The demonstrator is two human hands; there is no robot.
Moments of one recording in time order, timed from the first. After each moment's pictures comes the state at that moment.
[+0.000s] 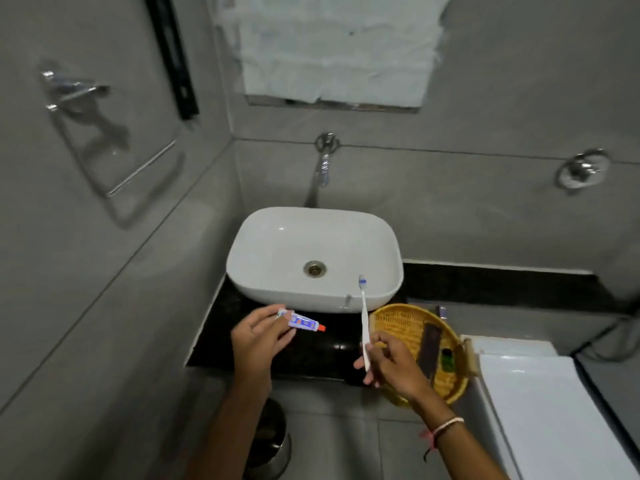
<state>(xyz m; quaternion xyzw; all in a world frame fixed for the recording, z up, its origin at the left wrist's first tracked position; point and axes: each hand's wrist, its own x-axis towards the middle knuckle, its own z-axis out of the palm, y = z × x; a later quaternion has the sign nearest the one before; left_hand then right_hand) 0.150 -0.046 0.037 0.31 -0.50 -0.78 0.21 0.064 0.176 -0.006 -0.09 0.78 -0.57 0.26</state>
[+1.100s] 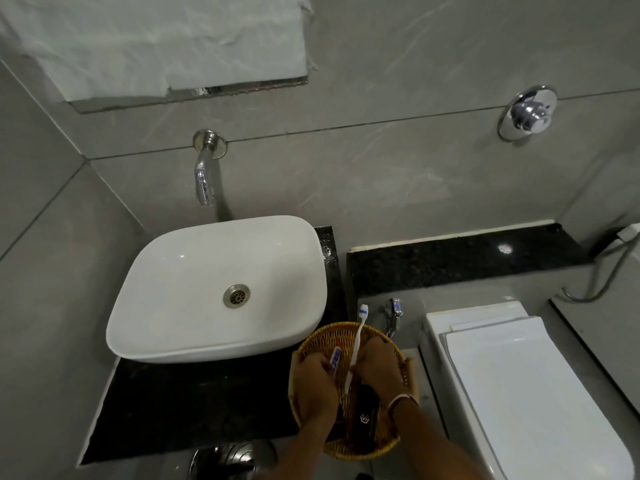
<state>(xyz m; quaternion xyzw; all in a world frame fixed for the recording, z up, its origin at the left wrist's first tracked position) -0.020 0.154 -0.068 0.31 -0.88 -0.37 0.07 -0.095 0.256 -0.104 0.05 0.92 -0.31 0.23</state>
